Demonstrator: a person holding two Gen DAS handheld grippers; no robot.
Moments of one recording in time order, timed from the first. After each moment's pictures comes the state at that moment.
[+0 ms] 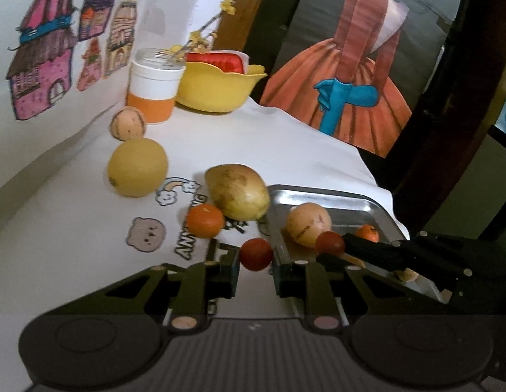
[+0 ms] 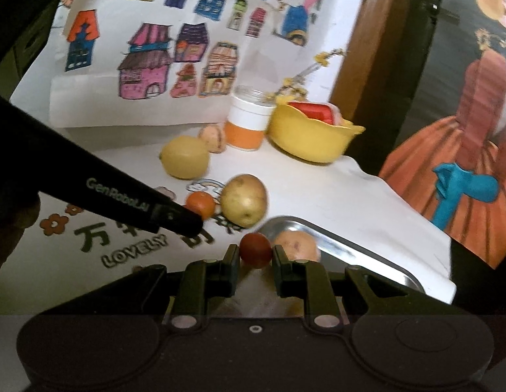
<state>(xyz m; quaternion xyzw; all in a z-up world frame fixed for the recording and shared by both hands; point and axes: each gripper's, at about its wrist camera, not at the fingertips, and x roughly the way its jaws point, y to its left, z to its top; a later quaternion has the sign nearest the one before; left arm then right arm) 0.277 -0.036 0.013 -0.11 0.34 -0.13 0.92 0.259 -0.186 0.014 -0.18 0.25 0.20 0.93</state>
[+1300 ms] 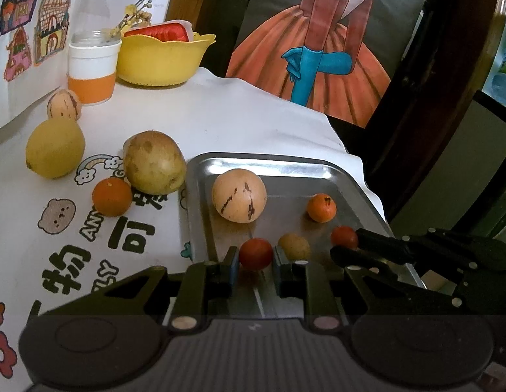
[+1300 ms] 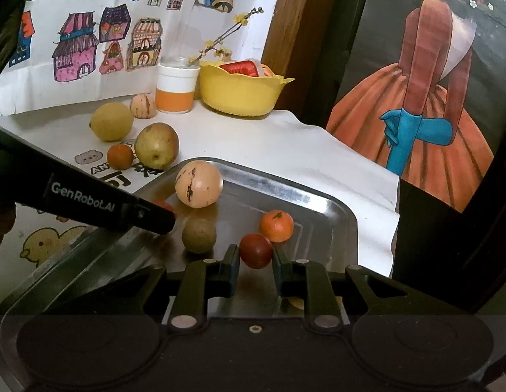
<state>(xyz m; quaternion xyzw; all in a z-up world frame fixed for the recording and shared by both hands) 0.284 -0.107 -0.003 -0.09 0.37 -0.16 0.91 0.255 -0.256 -0.003 -0.15 0.30 0.12 0.93</state>
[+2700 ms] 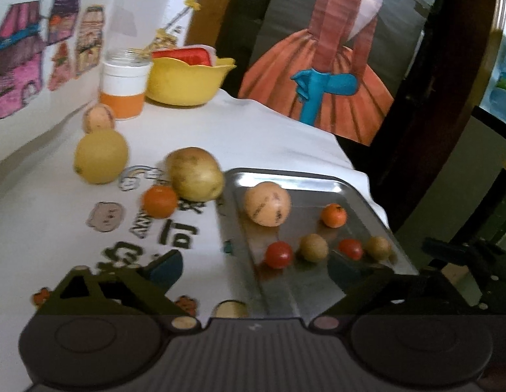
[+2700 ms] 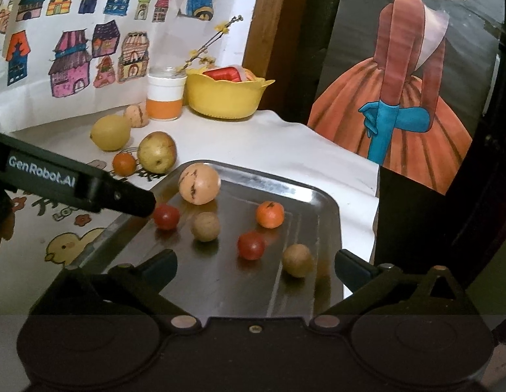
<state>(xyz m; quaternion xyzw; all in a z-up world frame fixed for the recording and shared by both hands) 0.253 -0.068 0.010 -0.09 0.34 -0.14 0.92 0.214 -0.254 0.014 -0.12 0.30 0.08 0.94</state>
